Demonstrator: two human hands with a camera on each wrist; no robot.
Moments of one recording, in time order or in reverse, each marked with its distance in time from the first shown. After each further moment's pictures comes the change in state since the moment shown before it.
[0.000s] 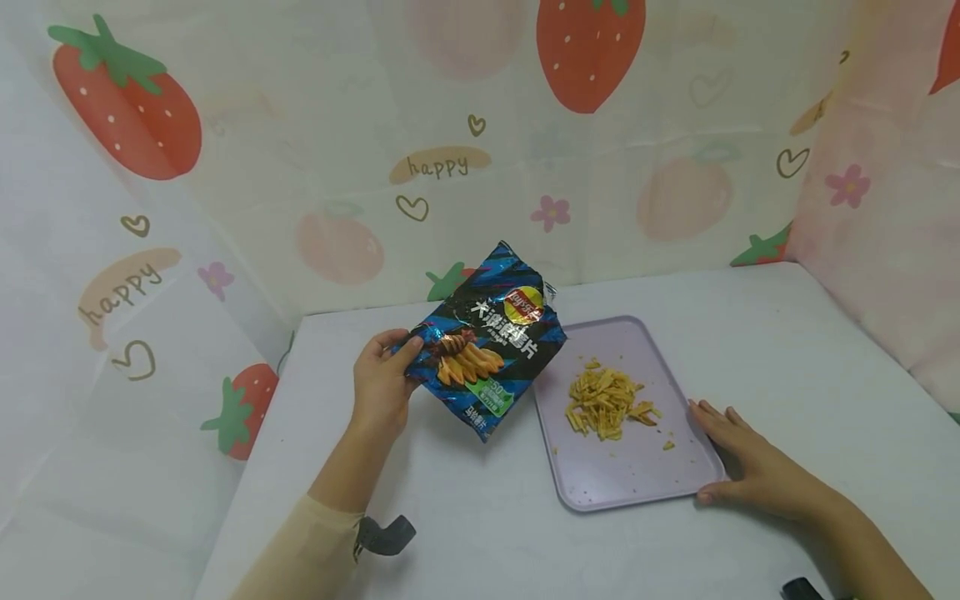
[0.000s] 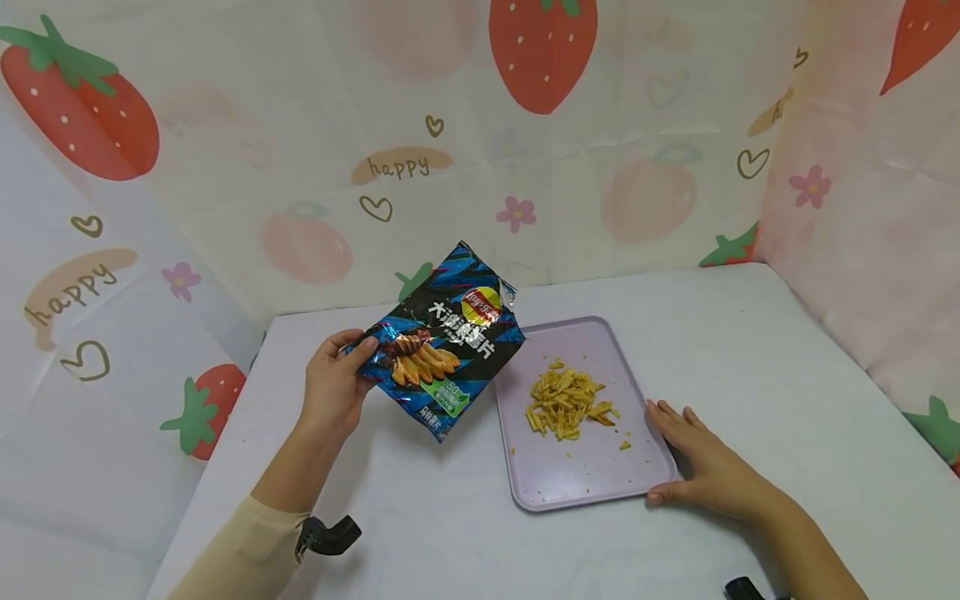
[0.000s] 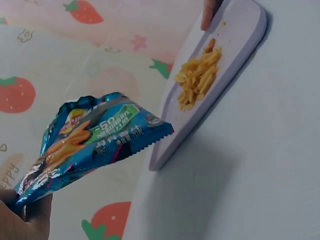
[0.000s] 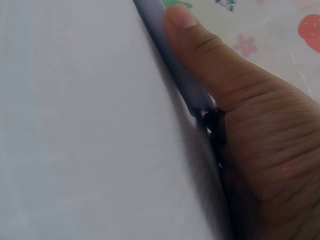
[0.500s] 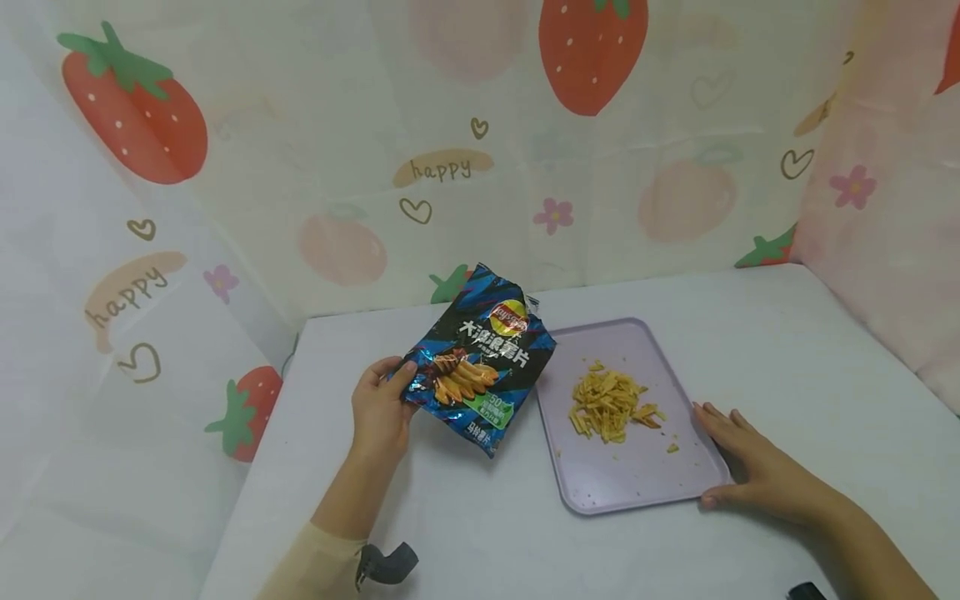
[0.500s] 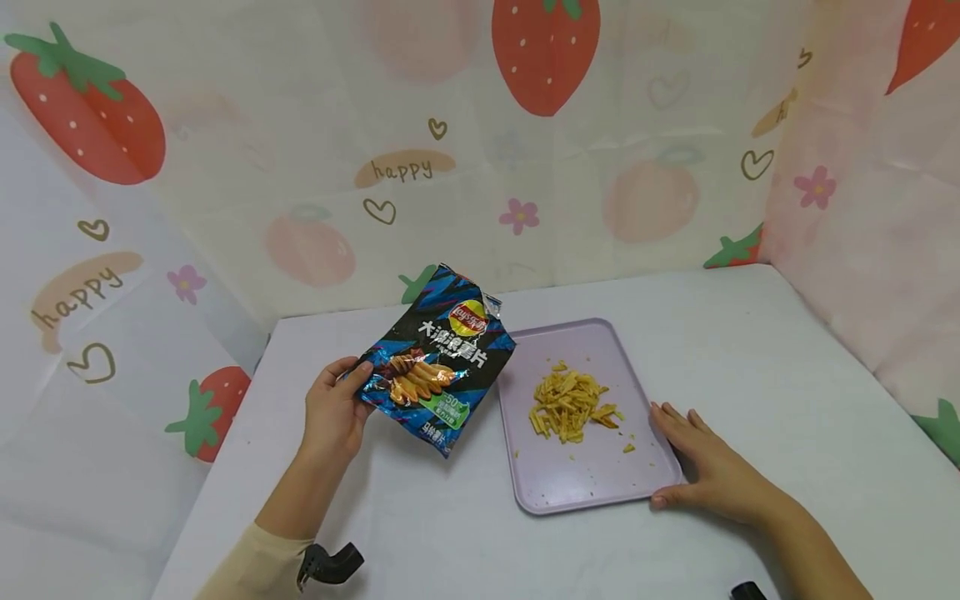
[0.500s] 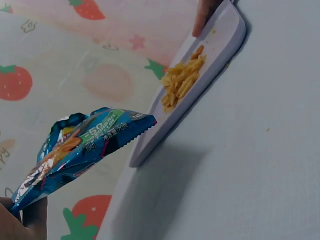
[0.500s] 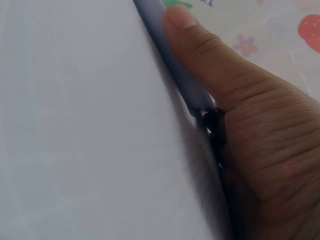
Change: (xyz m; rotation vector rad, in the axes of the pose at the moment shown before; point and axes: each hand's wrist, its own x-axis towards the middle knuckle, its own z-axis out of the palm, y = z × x) left_hand -0.005 -0.026 -0.022 -0.101 0.071 -0.049; right_hand 0.001 0.001 0.001 0.017 -0.012 0.052
